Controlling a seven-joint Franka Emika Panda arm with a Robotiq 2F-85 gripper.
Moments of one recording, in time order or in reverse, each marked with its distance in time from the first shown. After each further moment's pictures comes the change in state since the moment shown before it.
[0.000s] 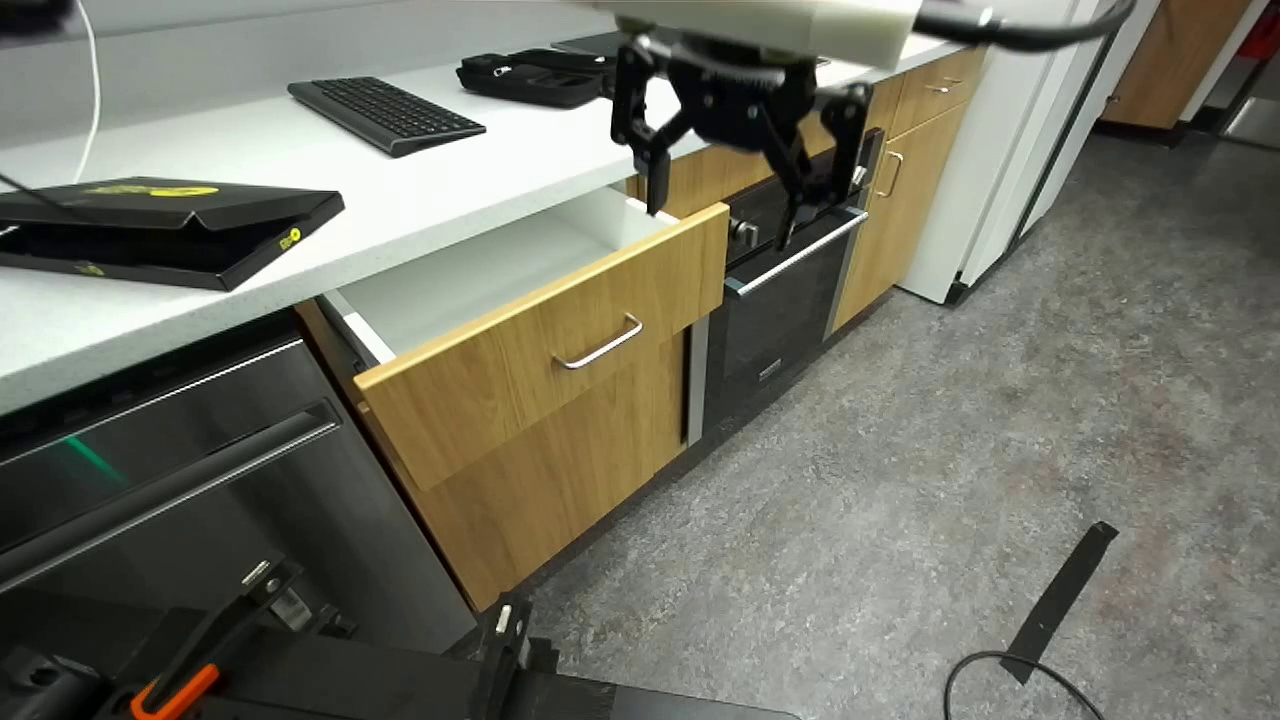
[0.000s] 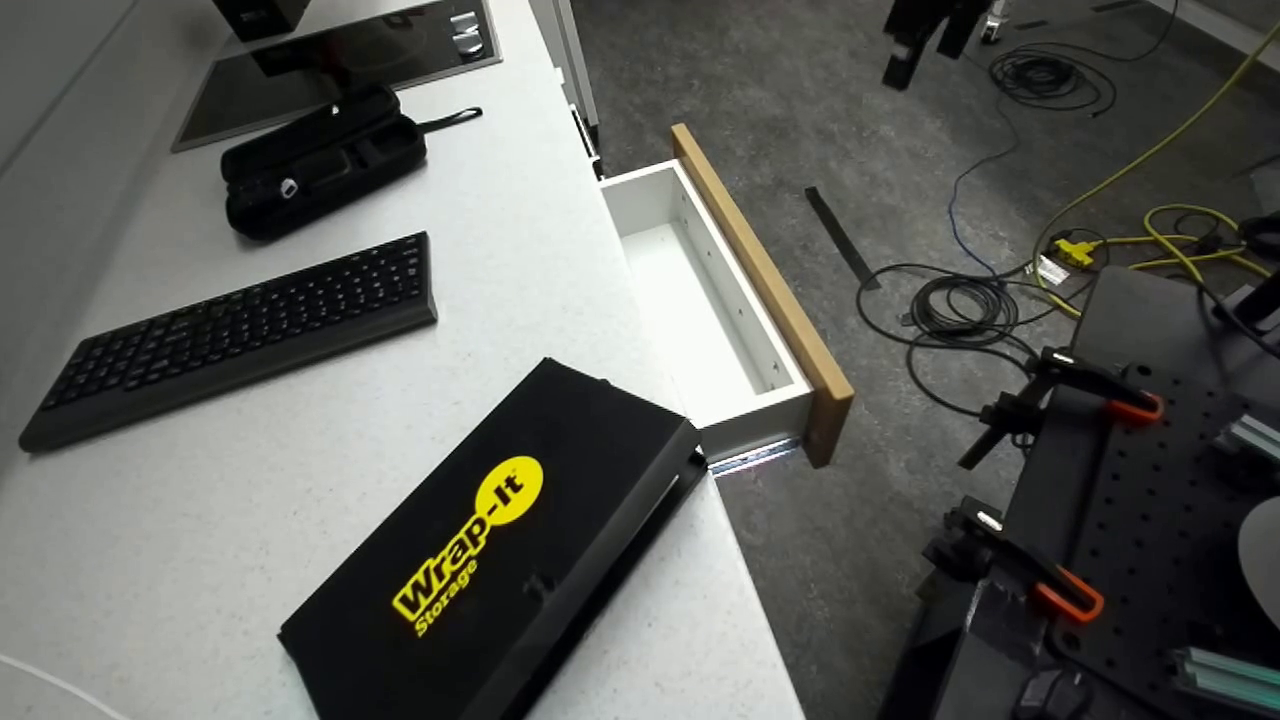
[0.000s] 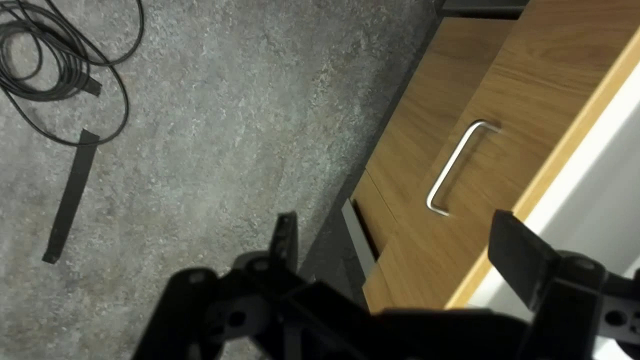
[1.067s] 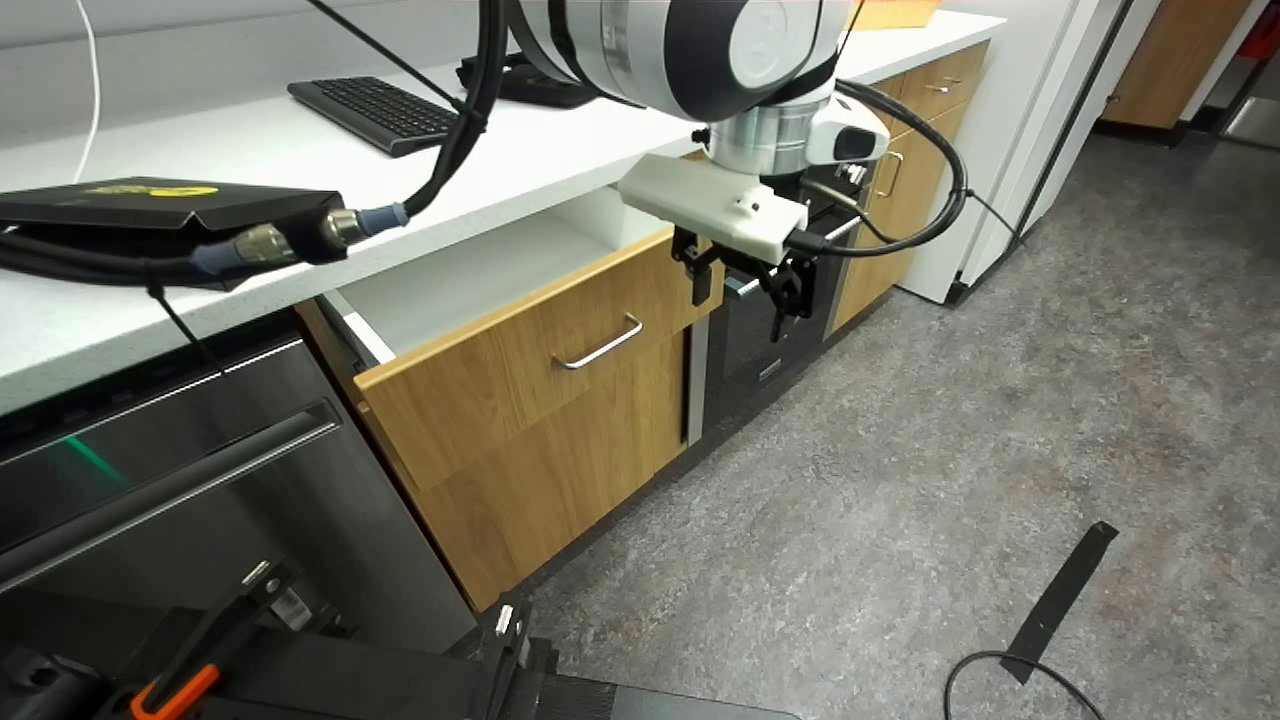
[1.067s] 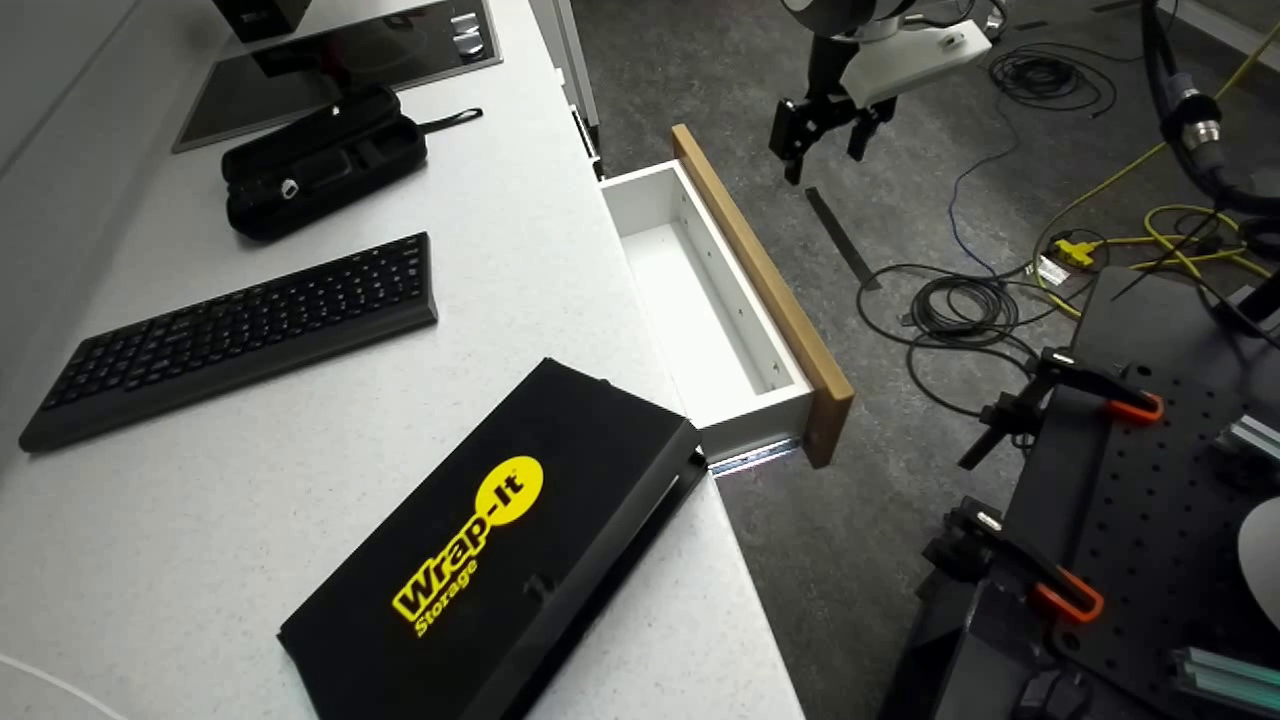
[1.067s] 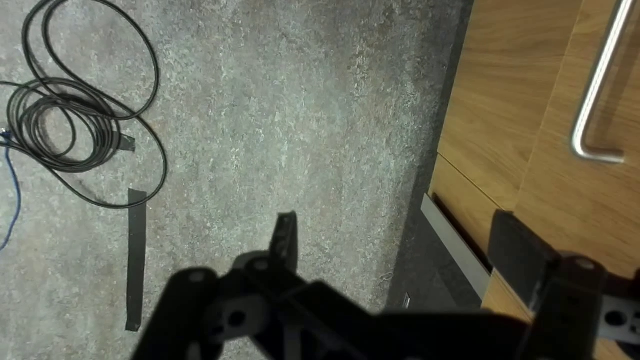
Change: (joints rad) arm -0.104 0.558 0.192 0.295 0.134 0.206 0.265
